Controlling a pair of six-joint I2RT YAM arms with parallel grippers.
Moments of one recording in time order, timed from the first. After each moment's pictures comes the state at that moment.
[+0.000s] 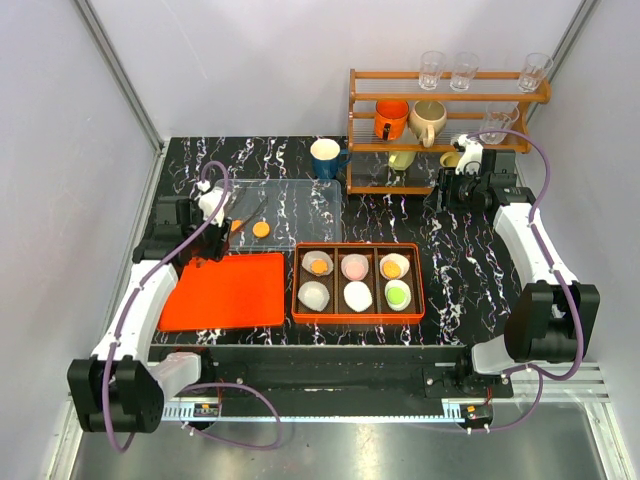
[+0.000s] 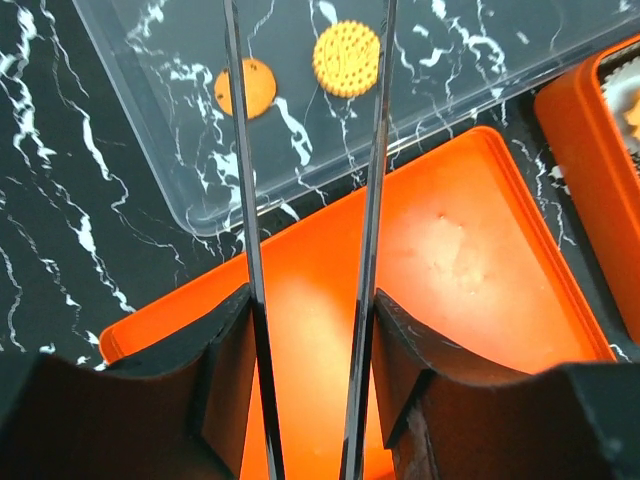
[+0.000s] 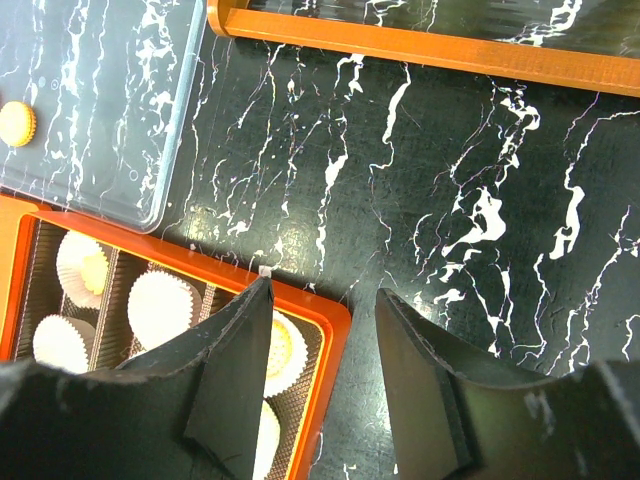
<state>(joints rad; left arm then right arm) -0.02 1.06 0.86 -0.57 0.26 0.33 -0.03 1.46 1.21 -0.49 -0.44 0.02</state>
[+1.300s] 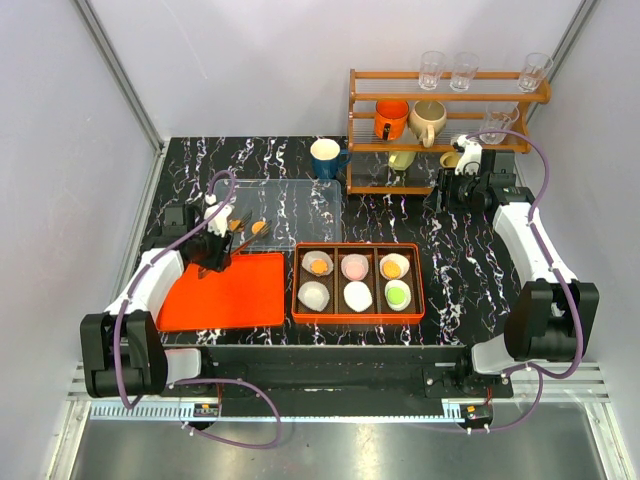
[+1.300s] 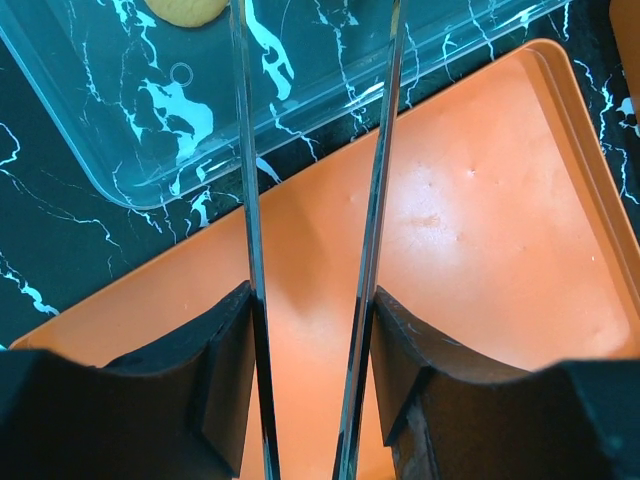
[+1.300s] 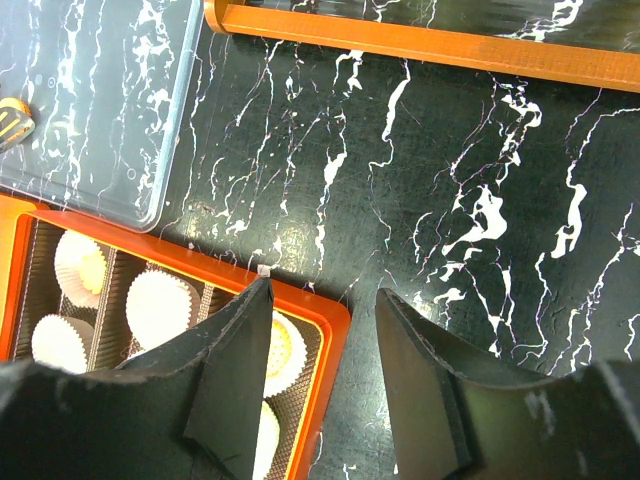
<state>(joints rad) 0.05 1.26 0.77 -0.50 0.32 0.40 -0.03 1.47 1.21 -0.49 -0.44 0.02</state>
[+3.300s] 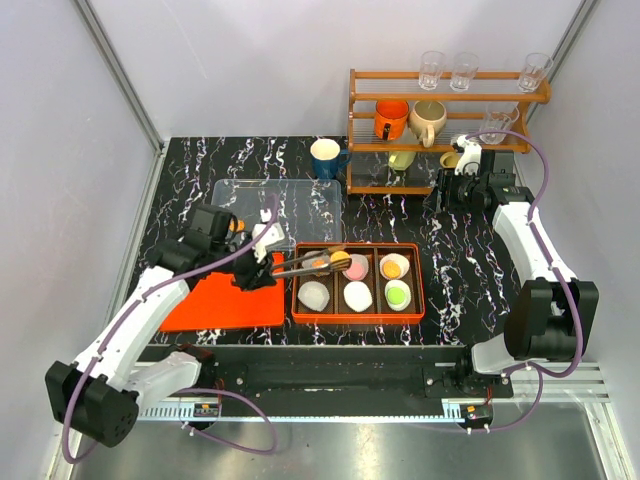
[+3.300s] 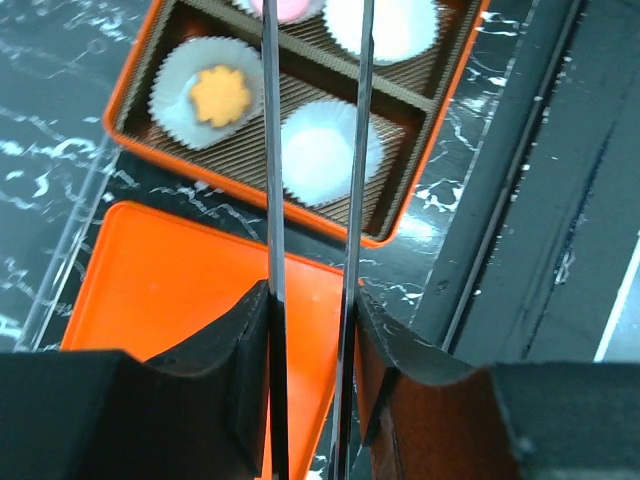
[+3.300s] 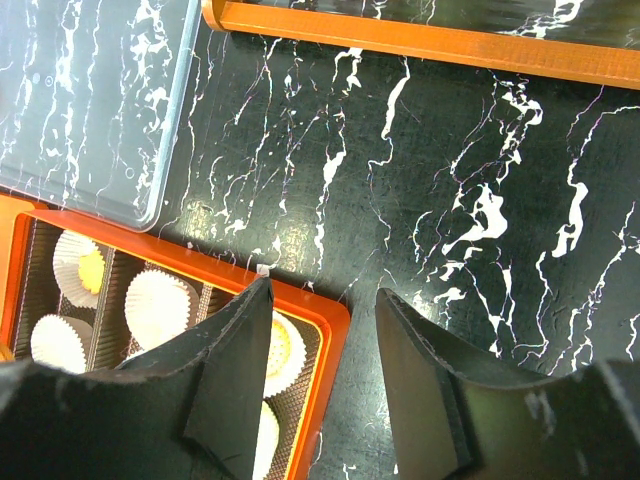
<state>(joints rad) -0.33 1.02 0.94 -0.84 0.66 0.55 -0.03 1.47 1.21 -0.49 -0.44 0.02</state>
